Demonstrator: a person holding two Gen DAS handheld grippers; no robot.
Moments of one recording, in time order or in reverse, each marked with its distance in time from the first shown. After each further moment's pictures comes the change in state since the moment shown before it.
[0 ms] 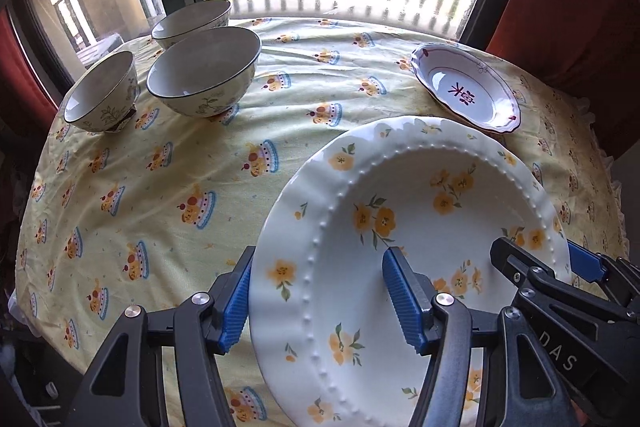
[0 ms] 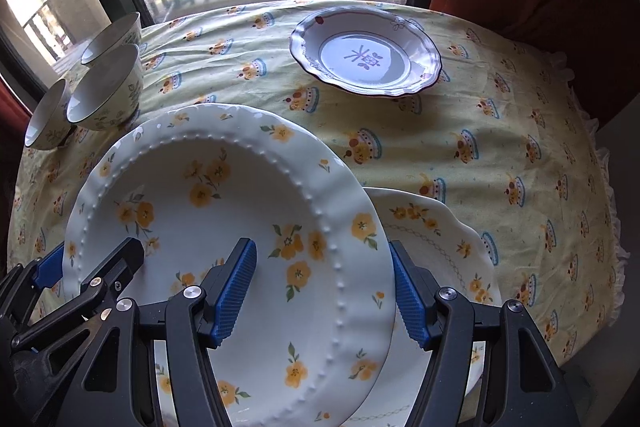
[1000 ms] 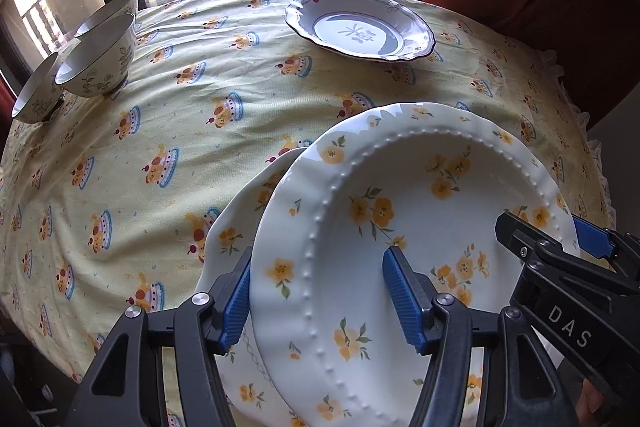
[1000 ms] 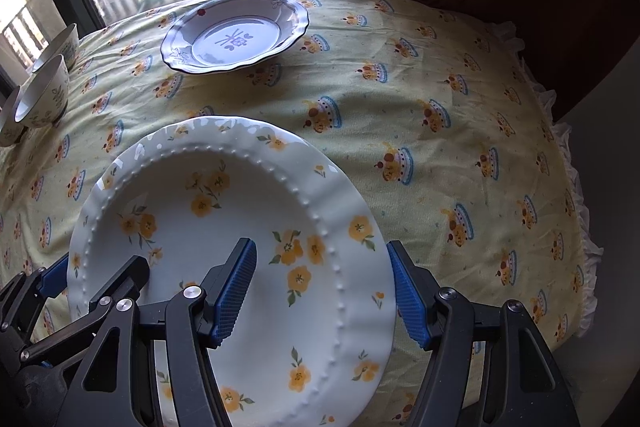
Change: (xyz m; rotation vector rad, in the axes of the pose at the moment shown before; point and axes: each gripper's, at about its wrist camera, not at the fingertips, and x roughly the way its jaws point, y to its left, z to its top) left arm 0.029 -0.122 -0.033 0.051 0.072 -0.058; right arm 0.013 -0.130 -0.021 0.010 0.015 -0.079
